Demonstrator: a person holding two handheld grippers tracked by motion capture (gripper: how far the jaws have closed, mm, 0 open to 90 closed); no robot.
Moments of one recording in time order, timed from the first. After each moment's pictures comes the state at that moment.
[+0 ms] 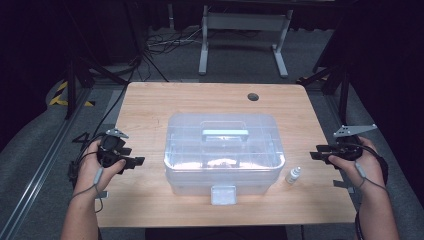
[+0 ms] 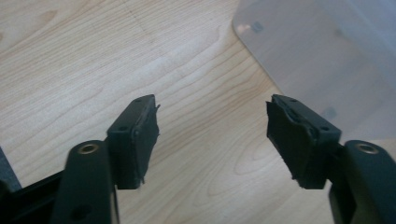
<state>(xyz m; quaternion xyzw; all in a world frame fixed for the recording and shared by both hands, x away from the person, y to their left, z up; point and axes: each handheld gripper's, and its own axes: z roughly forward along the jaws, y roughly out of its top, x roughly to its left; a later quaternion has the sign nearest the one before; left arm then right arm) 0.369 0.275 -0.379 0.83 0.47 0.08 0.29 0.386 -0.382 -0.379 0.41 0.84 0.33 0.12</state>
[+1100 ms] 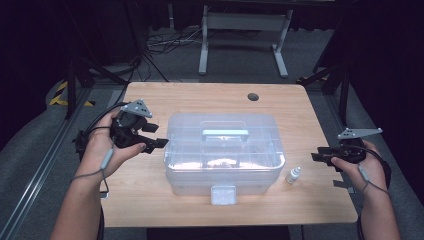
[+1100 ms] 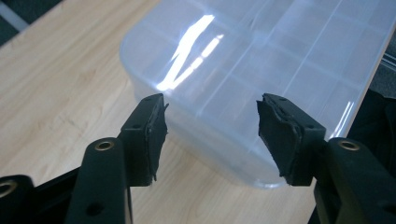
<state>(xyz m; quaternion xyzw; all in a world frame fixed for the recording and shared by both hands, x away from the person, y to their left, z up) 0.363 0.194 -0.260 0.89 0.29 0.11 0.33 0.377 -0.388 -0.383 0.43 0.82 0.35 0.11</state>
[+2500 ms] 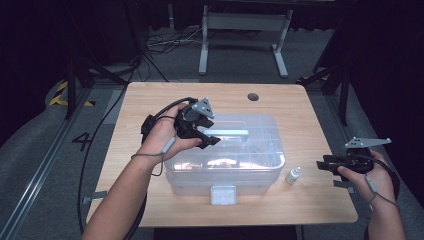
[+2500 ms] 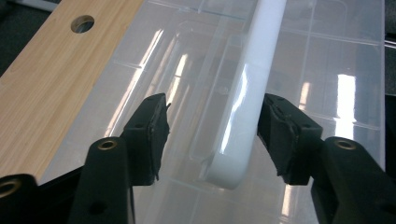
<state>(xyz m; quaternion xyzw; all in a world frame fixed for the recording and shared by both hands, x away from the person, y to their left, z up) 0.403 0.081 -0.285 0.93 0.15 0.08 0.33 0.353 -0.399 -0.390 0.44 0.82 0.35 0.11</state>
